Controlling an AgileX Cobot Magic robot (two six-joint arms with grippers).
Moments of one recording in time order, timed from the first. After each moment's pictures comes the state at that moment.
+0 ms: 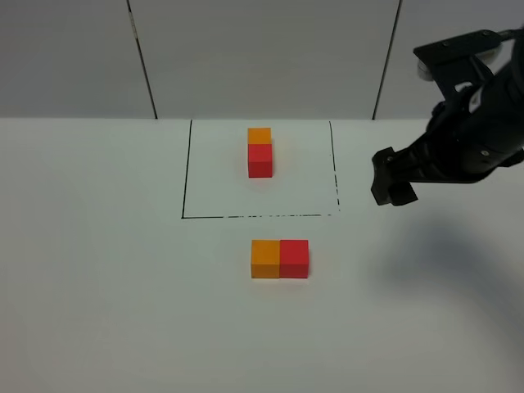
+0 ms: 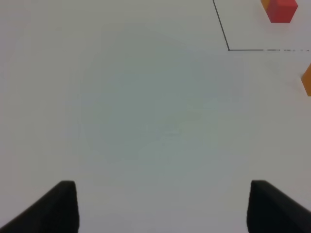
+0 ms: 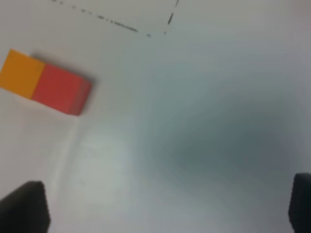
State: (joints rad) left arm -0.04 0.00 -0.50 0.00 1.04 -0.05; right arm 0.37 1.54 -1.32 0.03 0.91 -0.03
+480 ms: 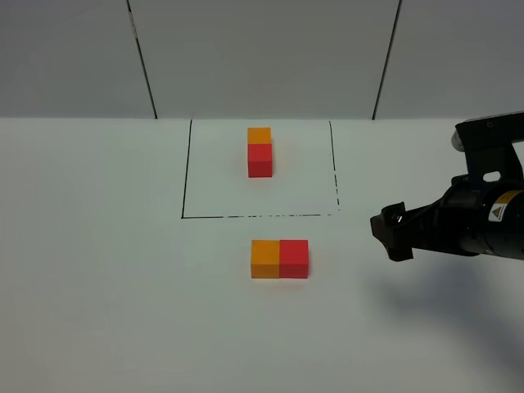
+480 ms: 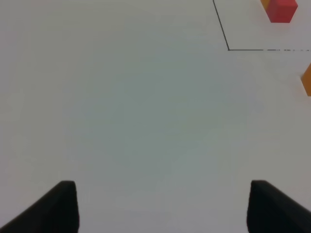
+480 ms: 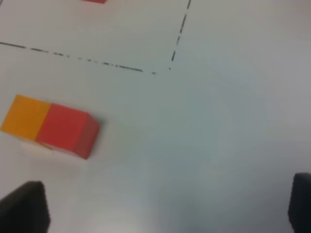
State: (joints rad) left arm -0.04 0.00 -0.50 0.00 1.04 -0.05; right arm 0.39 1.36 -0.81 0.08 0.28 0.04
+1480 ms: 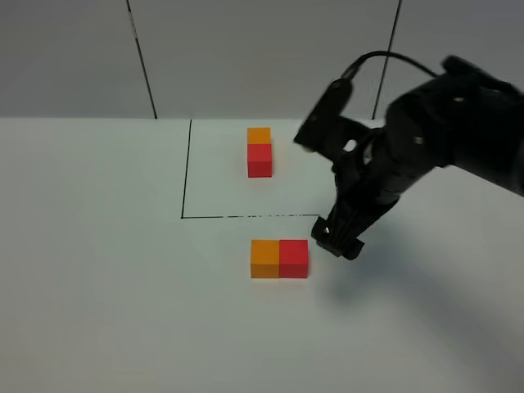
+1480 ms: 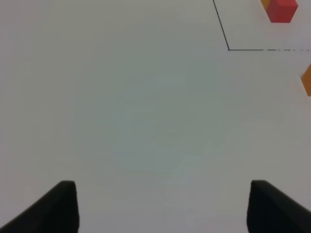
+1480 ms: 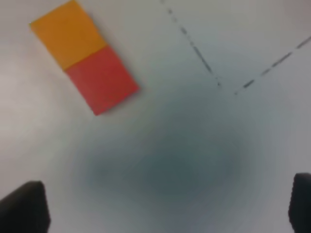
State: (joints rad) left arm -0.04 0.00 -0.50 0.00 1.04 -0.05; right arm 0.58 1.81 -1.42 -0.08 0.84 -0.49
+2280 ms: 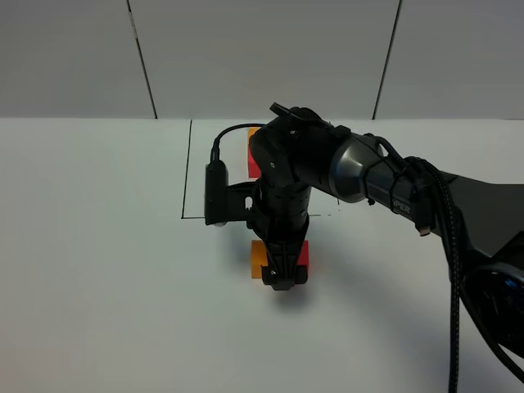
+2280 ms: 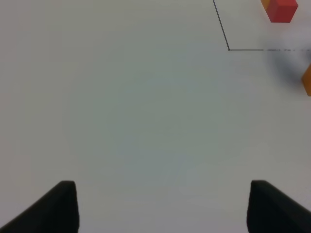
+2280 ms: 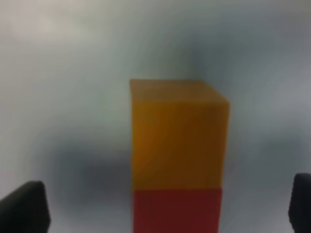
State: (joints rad) left arm -0.04 0.00 -0.50 0.00 1.04 -0.05; right arm 0.70 2.27 -1.84 -0.08 1.04 -0.90
